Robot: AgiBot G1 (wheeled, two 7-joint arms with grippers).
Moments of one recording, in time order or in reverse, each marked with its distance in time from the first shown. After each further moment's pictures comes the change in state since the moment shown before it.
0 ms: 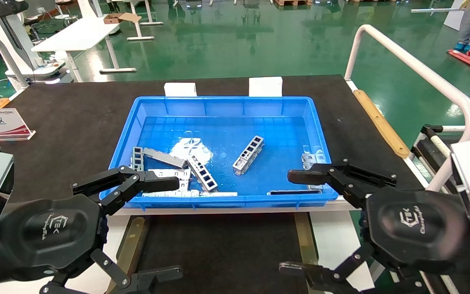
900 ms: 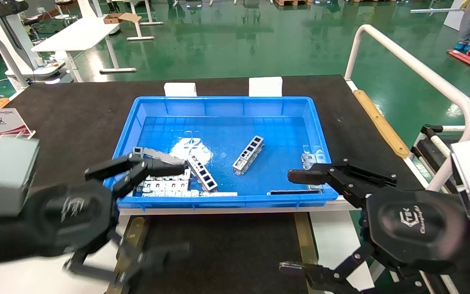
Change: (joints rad) left arm -0.065 0.059 0.037 0.050 0.087 -0.043 0.008; right arm 0.000 0.000 0.000 -0.001 0.000 0.000 0.000
